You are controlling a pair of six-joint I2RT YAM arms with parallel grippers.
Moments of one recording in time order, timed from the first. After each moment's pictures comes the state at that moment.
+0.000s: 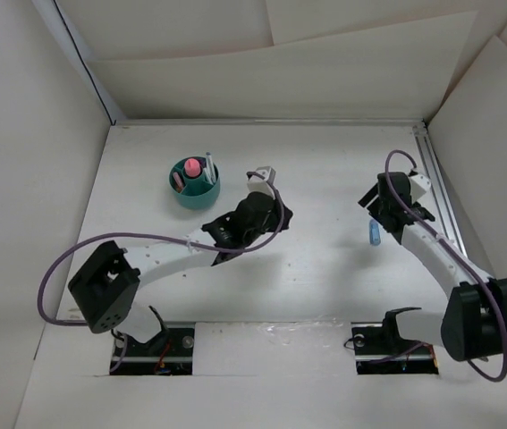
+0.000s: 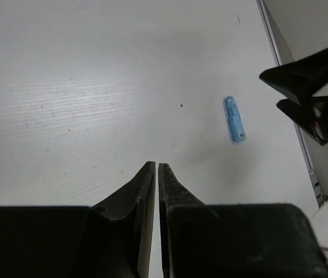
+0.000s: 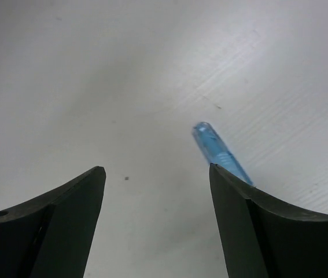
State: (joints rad) left arm -0.91 1.50 0.95 0.15 -0.26 -0.73; right arm 0.20 1.20 0.82 -0.34 0.44 0.78
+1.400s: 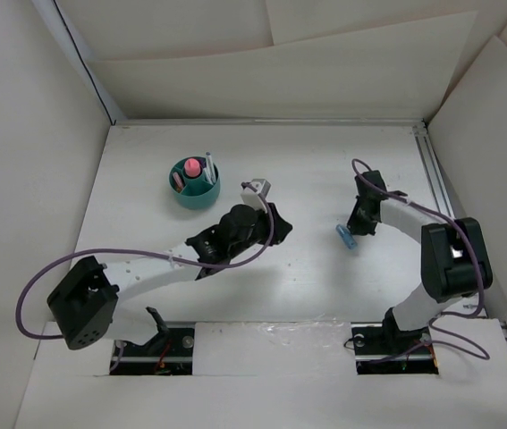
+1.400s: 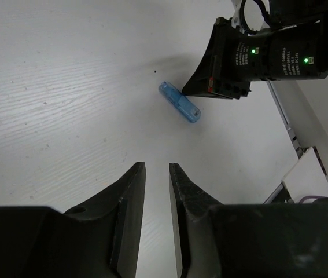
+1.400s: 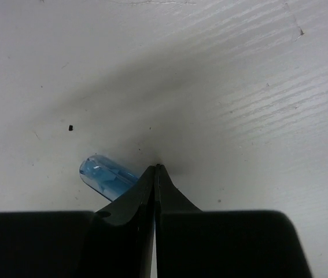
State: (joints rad) left arm -0.95 1.33 0.75 0.23 -0.13 -0.69; right arm 0.16 1.61 0.91 -0.47 0.14 0.60
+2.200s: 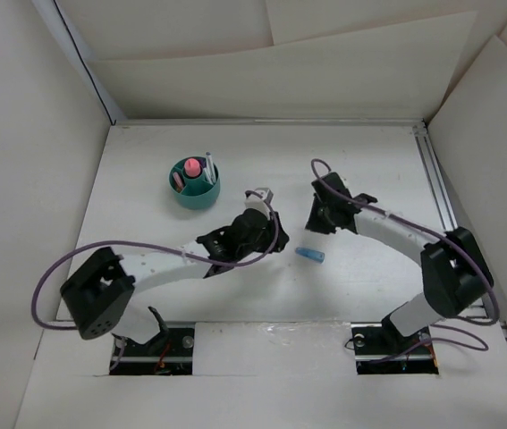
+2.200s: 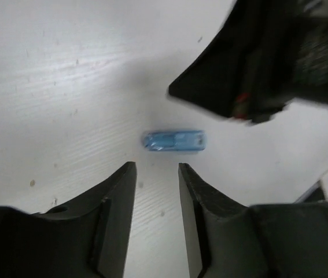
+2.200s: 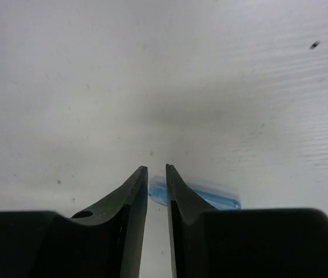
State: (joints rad) left arm -0.95 1.35 0.75 0.12 -0.18 -0.73; right arm 0.55 1.57 0.98 -0.44 0.10 0.78
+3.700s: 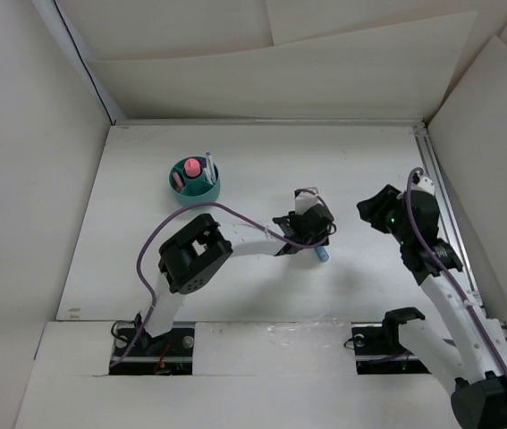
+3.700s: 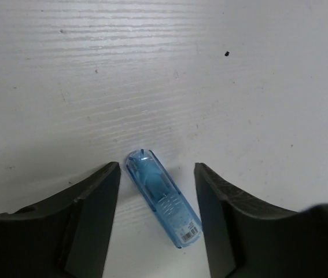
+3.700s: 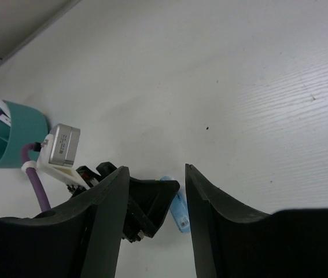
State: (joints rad) left arm -1.06 2.05 1.36 -0.11 -0.34 -0.92; right arm 0.18 0.80 0.69 -0.33 0.03 0.63
